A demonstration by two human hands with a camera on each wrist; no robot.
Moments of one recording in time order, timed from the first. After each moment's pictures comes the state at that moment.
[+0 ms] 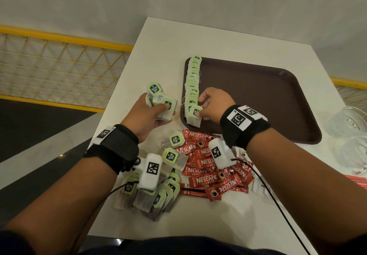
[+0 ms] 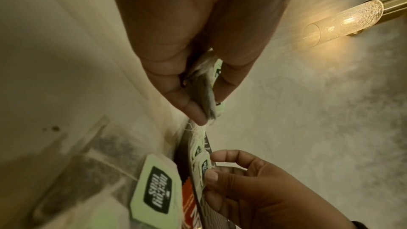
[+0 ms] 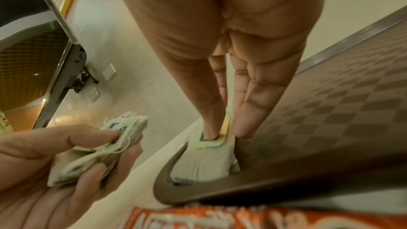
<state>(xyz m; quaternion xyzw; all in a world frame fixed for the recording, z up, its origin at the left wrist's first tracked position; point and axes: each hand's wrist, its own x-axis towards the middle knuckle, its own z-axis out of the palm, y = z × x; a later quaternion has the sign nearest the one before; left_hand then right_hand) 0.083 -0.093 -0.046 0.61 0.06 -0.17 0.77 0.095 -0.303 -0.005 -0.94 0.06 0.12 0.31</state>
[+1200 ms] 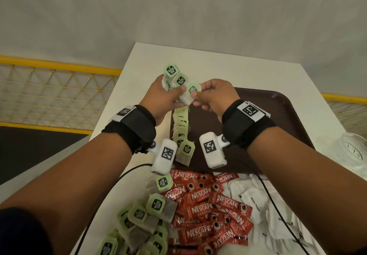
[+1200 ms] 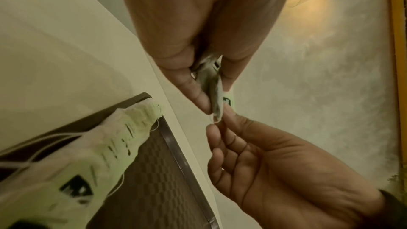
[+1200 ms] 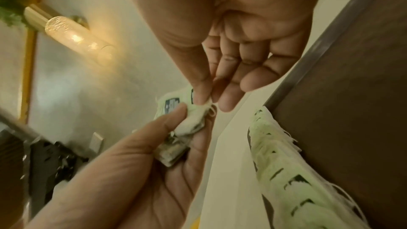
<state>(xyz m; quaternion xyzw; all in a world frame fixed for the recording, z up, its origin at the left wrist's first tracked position) 0.190 -0.168 0.013 0.64 -0.06 -0.13 0.76 0.170 -0.330 0.032 -0.78 0.12 0.02 0.61</state>
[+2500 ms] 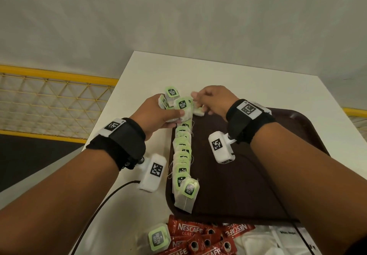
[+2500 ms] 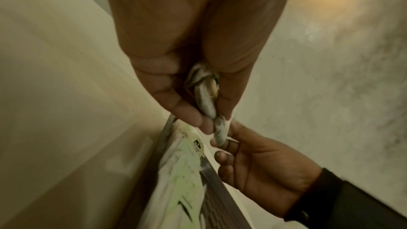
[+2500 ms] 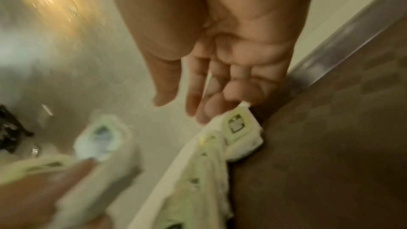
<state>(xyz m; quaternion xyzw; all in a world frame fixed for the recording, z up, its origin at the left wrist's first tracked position) 0.255 -0.157 -0.016 0.70 -0.03 -0.19 0.69 0.281 -0.358 0.000 -0.88 0.04 0.09 0.46</state>
